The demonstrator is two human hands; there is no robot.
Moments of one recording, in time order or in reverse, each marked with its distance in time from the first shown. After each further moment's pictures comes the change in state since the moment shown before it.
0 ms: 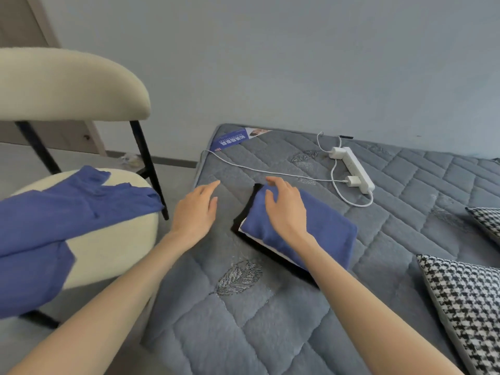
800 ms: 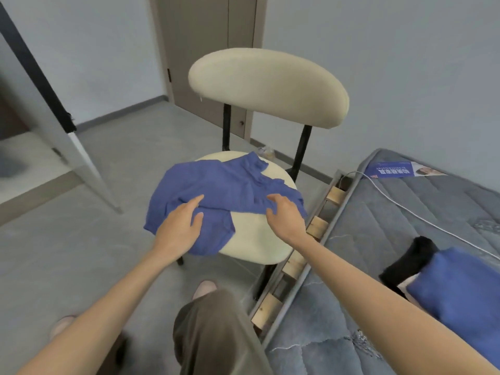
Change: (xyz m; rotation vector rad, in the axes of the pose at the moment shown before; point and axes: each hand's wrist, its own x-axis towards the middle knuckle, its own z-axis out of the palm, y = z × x) left_hand -0.163 -0.260 -0.129 -0.122 0.232 -0.662; right_hand -0.017 -0.200 0.258 0.017 -0.594 -0.408
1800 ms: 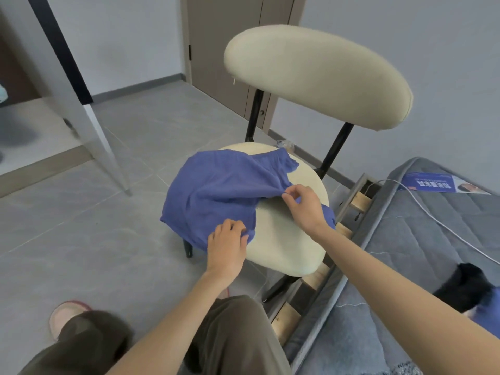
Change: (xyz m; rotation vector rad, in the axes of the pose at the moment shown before) left_hand 0.005 -0.023 0.077 0.177 0.027 0.023; right_hand 0.053 -0.025 0.029 0.227 0.062 0.001
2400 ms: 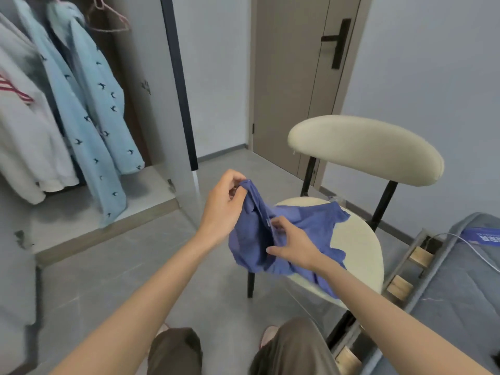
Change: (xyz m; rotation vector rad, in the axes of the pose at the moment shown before) left_hand -0.049 -0.002 -0.277 -0.575 0.421 0.138; right_hand -0.101 -0.161 0.031 0.066 -0.417 -0.422
